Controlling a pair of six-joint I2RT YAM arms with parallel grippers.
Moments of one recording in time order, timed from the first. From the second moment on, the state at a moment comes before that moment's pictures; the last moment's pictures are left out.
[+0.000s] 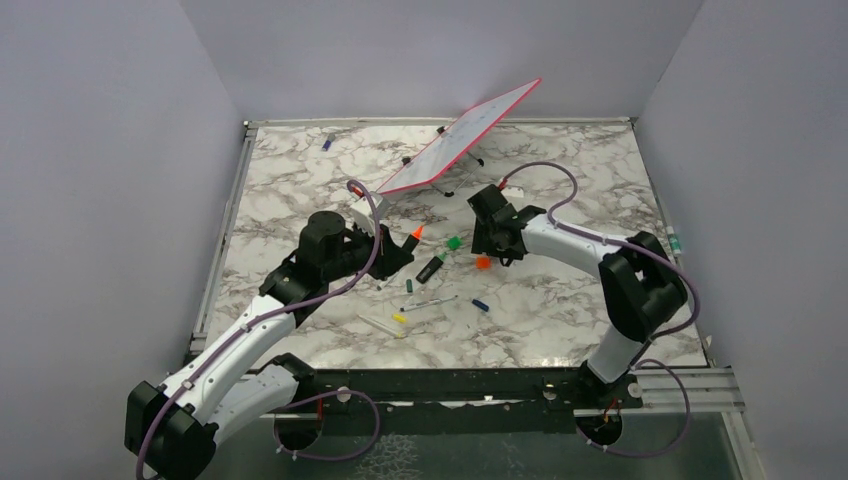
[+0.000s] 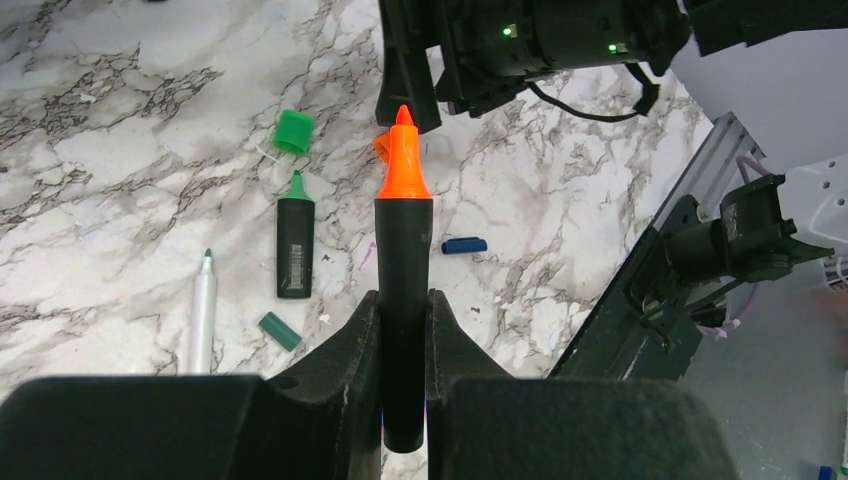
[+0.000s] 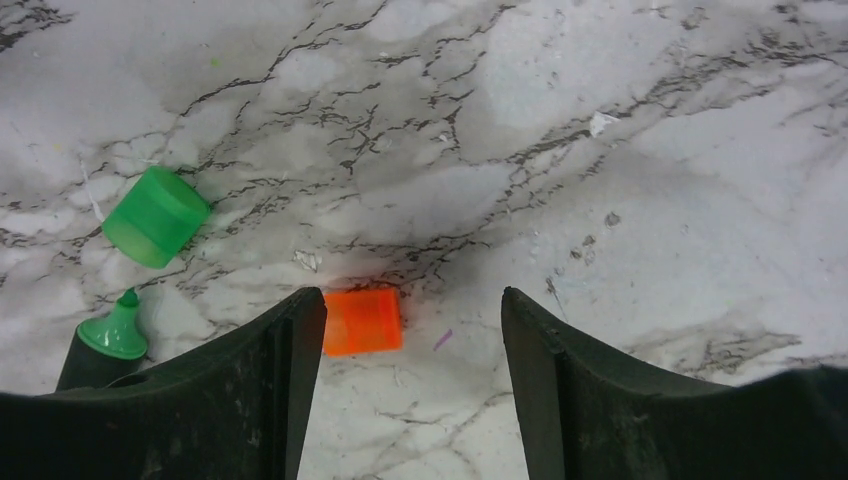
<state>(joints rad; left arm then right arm) -0.55 0.90 0.69 -0.13 0.41 -0.31 0.63 1.67 1.08 -0.51 0.39 0.71</state>
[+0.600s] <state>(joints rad) -0.55 0.91 0.68 -0.14 0.40 -0.31 0.63 1.80 1.14 -0.52 0.30 0.58</state>
